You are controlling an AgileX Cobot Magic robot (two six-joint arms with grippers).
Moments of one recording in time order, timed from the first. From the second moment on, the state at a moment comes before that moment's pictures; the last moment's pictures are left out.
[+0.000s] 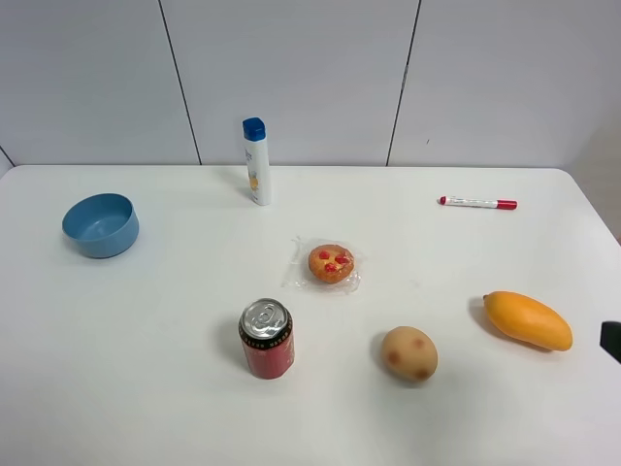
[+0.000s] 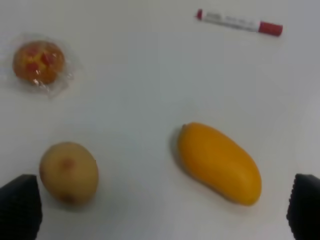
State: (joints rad) left arm 0.06 -0.01 -0.51 -0.04 1.05 0.05; right arm 0.13 0.25 -0.57 0.08 0.99 -0.12
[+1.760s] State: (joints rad) left arm 0.06 -0.01 -0.51 -0.04 1.05 0.05; right arm 0.60 1.09 -0.61 0.16 0.29 -0.21
